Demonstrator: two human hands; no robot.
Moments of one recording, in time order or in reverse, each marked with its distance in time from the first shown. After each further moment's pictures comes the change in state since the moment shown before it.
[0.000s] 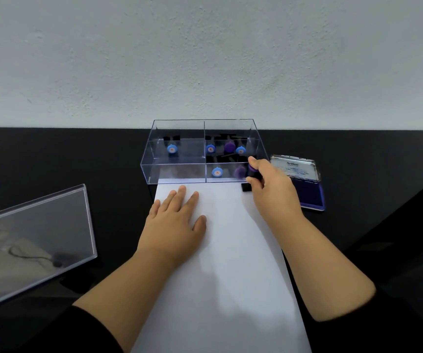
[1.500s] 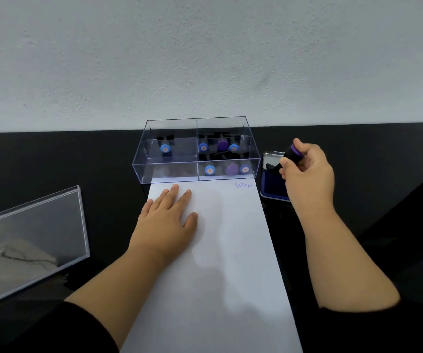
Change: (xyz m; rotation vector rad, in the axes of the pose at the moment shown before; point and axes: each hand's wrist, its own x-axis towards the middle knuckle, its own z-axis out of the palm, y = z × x) left_hand 0.001 0.001 0.000 -0.020 0.016 -0.020; right_hand -0.002 0.018 -0.041 0.570 0.322 0.238
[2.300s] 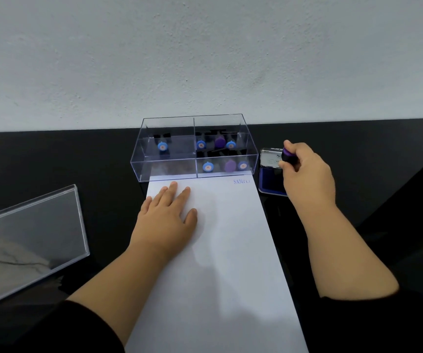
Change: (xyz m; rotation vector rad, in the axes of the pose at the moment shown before) left_hand -0.001 0.000 0.001 -0.014 0.017 0.015; right_hand -0.002 -0.004 -0.010 -0.574 -0.047 -0.102
